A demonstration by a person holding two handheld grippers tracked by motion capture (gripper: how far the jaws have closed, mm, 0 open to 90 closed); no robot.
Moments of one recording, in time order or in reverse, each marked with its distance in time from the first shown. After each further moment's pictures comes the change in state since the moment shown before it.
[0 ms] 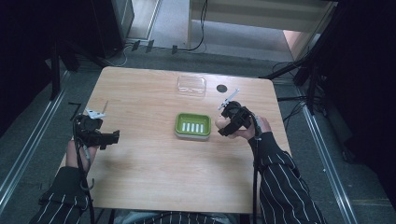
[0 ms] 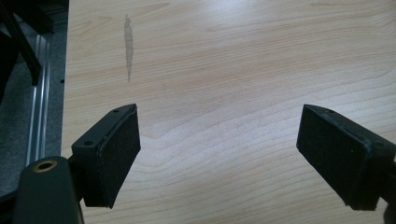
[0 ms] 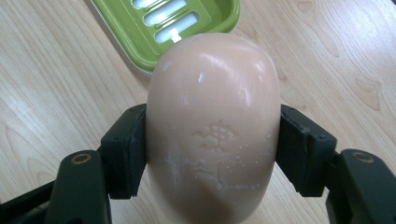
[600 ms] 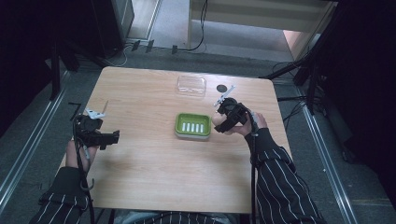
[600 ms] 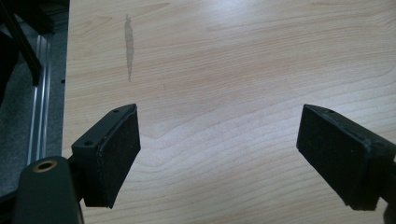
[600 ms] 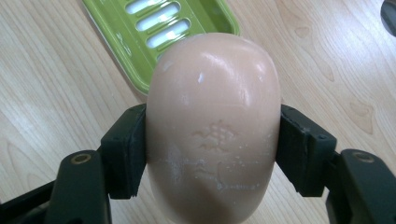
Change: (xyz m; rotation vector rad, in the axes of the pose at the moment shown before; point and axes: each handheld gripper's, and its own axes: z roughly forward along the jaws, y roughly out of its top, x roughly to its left) left arm 0.000 0.000 0.000 0.001 0.001 0.002; right arm 0.000 0.016 0.001 -0.020 0.001 -0.032
